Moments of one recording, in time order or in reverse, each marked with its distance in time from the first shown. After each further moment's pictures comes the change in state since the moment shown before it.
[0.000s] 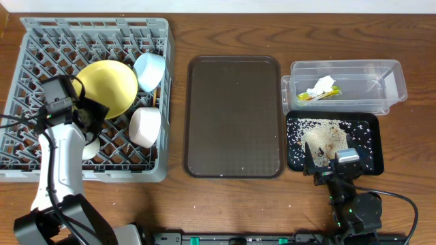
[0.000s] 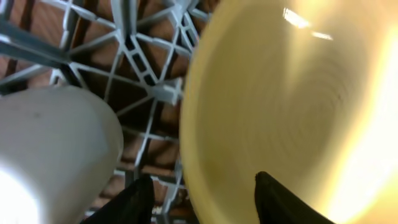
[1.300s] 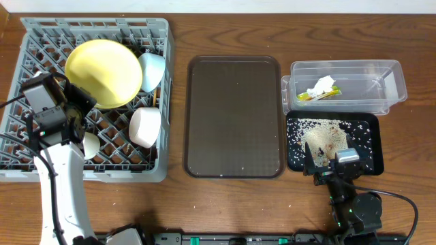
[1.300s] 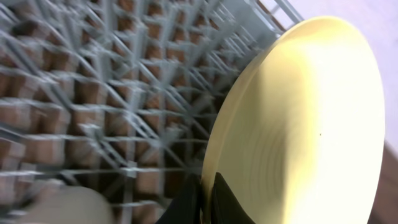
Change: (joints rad) left arm 0.014 -0.190 -0.022 0.180 -0.026 0.287; right arm 0.000 0.000 0.000 0.000 0.000 0.000
